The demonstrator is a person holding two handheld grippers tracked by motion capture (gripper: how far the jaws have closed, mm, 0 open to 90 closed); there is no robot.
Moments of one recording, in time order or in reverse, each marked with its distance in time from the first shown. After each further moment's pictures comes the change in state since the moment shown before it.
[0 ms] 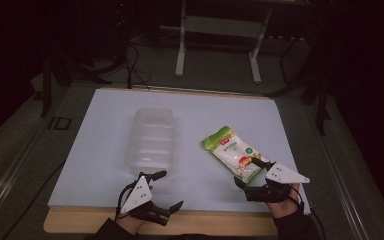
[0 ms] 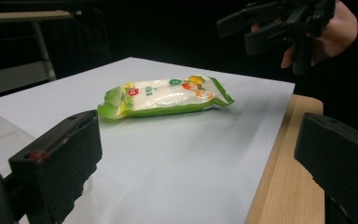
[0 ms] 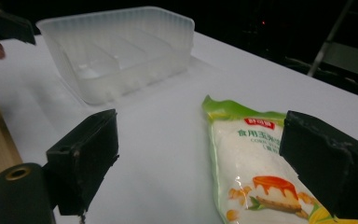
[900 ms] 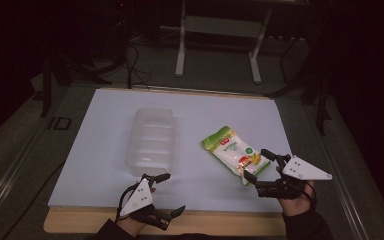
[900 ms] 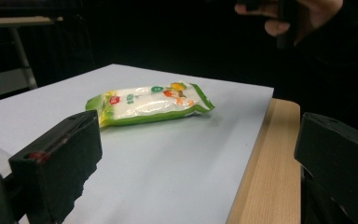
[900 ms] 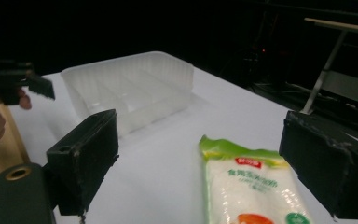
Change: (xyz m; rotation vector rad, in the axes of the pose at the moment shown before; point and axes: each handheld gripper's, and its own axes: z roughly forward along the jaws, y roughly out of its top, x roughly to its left) left arm -0.006 0.004 -0.001 -0.020 -0.065 0.006; right arm -0.008 0.039 -0.030 -0.093 0.022 -0.003
